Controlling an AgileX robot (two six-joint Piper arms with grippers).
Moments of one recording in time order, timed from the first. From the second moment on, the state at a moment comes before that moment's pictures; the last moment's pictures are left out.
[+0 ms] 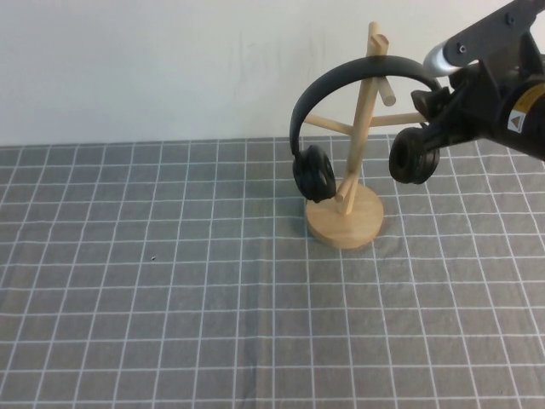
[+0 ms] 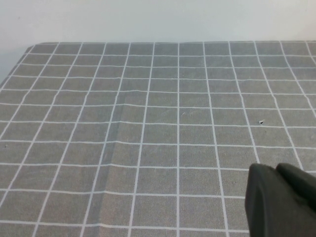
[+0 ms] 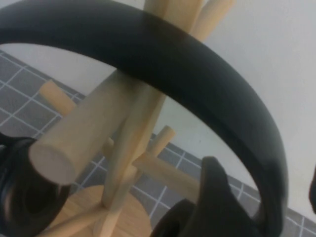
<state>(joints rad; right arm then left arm) 0.37 1.52 -1.04 -0.27 -0.03 0.00 0.01 -0.01 0.02 -0.02 0.36 0.06</state>
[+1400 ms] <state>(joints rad) 0.21 1.12 -0.95 -0.28 0.62 0.13 0.01 -0.01 0.02 -0.02 0.36 0.06</state>
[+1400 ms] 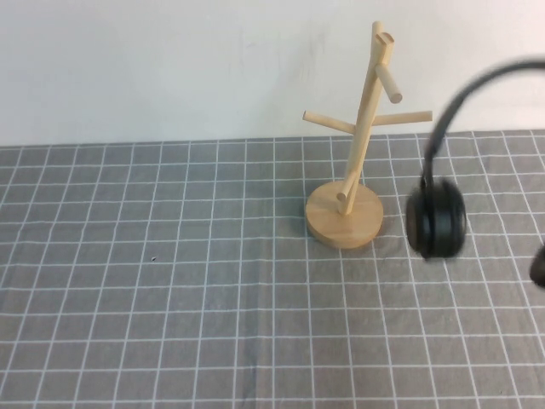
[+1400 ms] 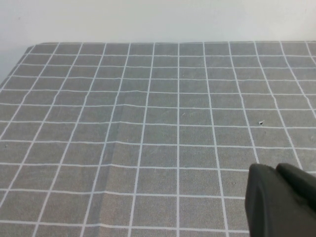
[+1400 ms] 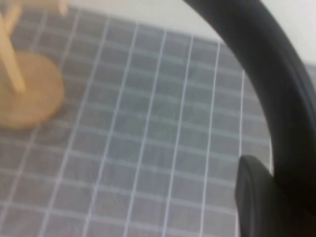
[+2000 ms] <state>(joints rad) 0.20 1.51 -0.67 -0.30 0.39 0.08 0.01 -0.01 0.02 -0.02 0.36 0.06</state>
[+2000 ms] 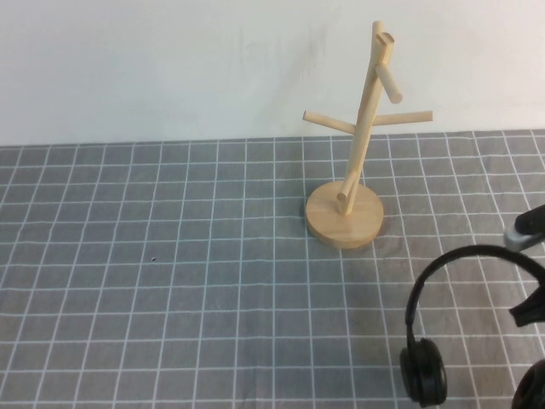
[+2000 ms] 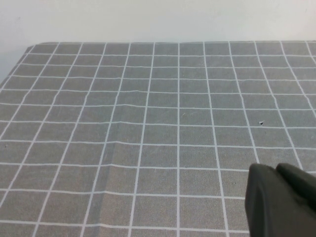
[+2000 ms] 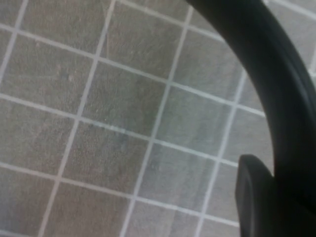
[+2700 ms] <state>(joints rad) 0.20 1.62 -0.79 -0.23 0.55 0.10 0.01 -0.01 0.02 -0.02 0.36 0.06</state>
